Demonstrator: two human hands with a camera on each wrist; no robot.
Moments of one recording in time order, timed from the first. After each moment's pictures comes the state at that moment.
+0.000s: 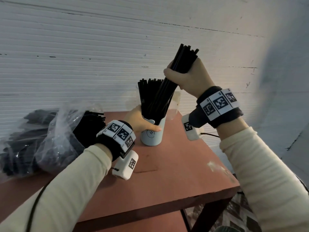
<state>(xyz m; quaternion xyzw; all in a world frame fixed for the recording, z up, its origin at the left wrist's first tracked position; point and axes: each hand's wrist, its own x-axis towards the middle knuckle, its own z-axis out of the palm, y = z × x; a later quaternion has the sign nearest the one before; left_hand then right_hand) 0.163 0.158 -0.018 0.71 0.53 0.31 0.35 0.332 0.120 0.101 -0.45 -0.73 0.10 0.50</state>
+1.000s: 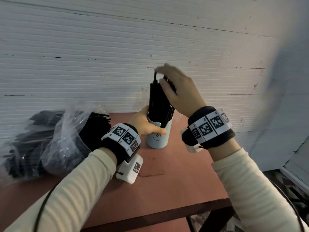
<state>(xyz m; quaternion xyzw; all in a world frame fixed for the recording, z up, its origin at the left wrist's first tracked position) 0.158 0.166 -0.029 0.71 0.51 0.33 0.35 0.307 0.133 0.060 -0.39 -0.80 -0.09 0.44</state>
